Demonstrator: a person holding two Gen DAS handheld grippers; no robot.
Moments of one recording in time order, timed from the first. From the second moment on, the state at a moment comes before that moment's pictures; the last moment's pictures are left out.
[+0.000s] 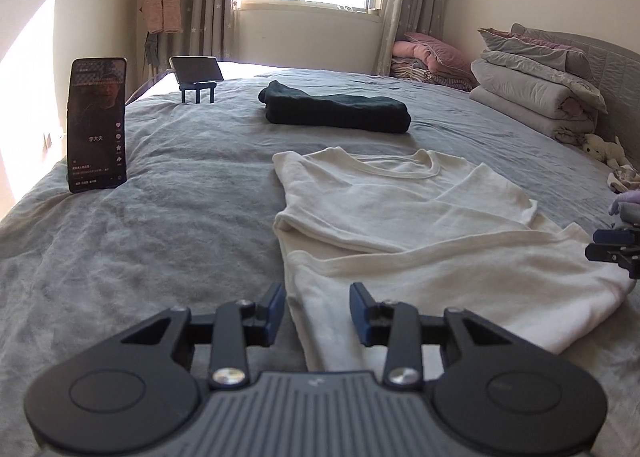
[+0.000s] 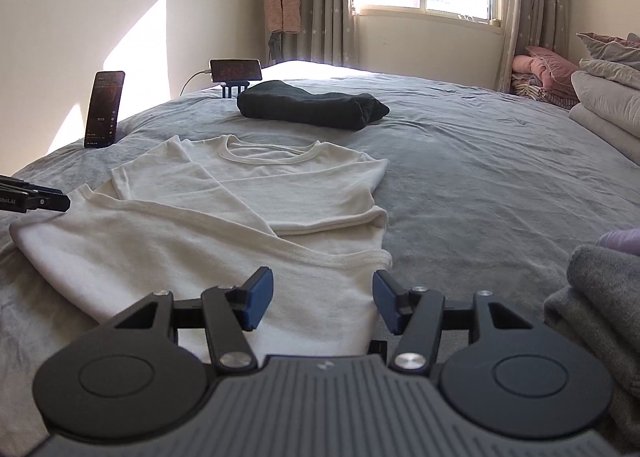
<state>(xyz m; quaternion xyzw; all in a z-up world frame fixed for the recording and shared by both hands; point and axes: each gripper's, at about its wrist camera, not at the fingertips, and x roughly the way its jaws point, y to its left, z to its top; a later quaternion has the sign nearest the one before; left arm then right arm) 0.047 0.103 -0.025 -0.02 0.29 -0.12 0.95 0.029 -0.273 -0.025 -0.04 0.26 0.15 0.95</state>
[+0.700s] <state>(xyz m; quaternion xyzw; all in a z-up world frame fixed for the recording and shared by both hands) 0.059 0.098 -0.027 -0.04 0.22 -0.05 0.97 0.046 -0.274 -0.031 -0.04 0.20 0.07 0.98</state>
